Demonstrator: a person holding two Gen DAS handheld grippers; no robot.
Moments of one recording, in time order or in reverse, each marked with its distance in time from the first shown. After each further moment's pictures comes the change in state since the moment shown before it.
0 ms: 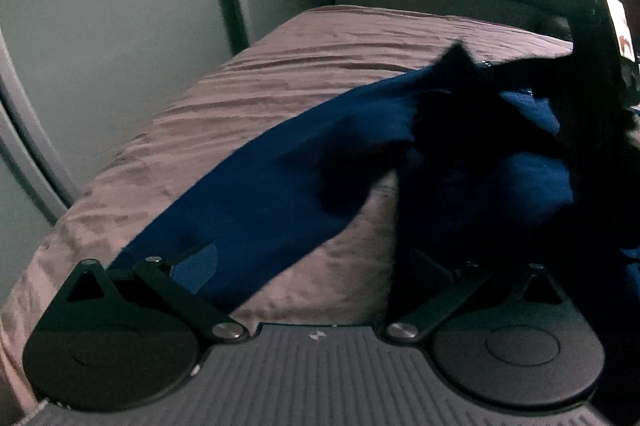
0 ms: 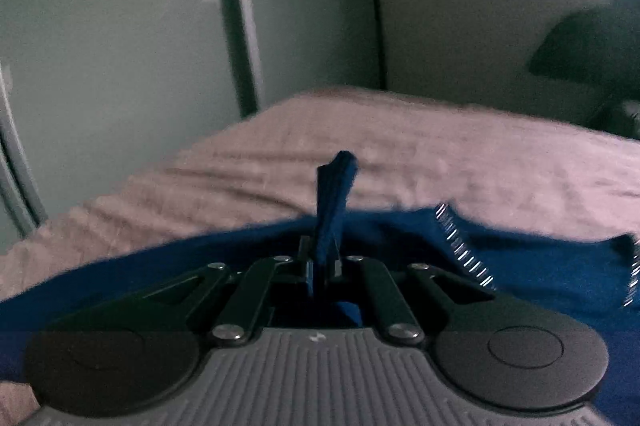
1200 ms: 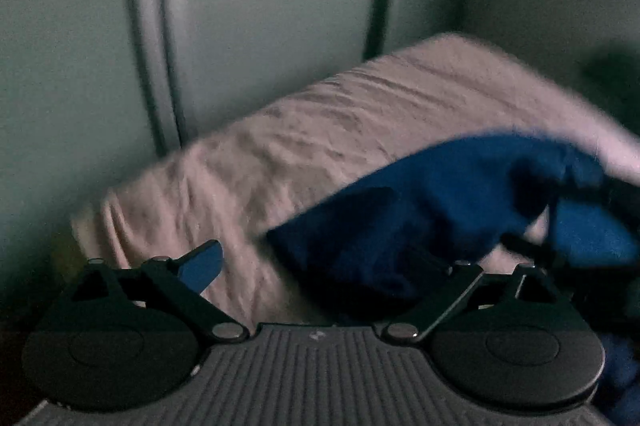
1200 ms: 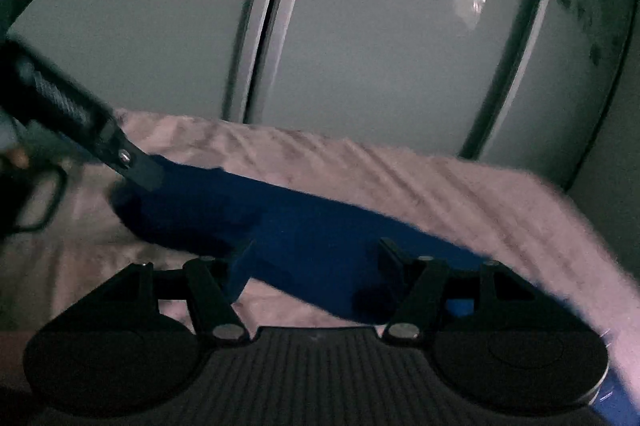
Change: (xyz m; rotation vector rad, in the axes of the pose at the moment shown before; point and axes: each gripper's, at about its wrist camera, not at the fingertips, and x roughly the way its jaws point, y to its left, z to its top) left arm -0.040 0.132 -0.041 -0.301 0.035 0.120; right arm -0.082 0.183 -0.054 -0.605 -0.002 0.389
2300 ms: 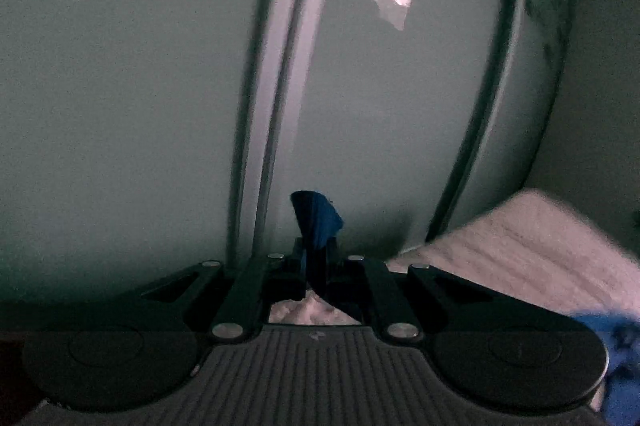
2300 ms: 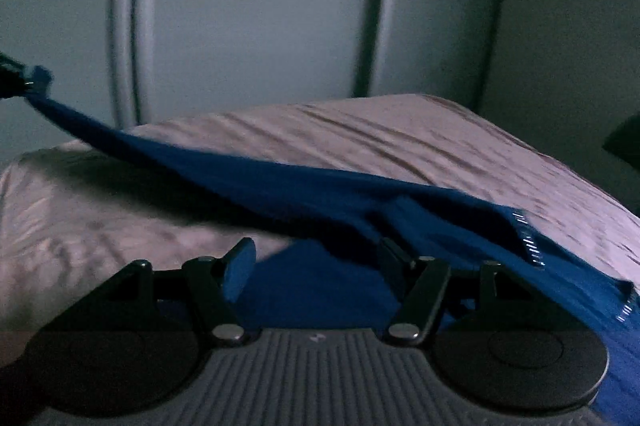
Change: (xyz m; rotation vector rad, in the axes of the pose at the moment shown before) left arm 0.011 0.092 0.041 -0.307 -0.325 0.169; right arm -0.061 -0.088 -0.052 0.277 0.029 -0.281
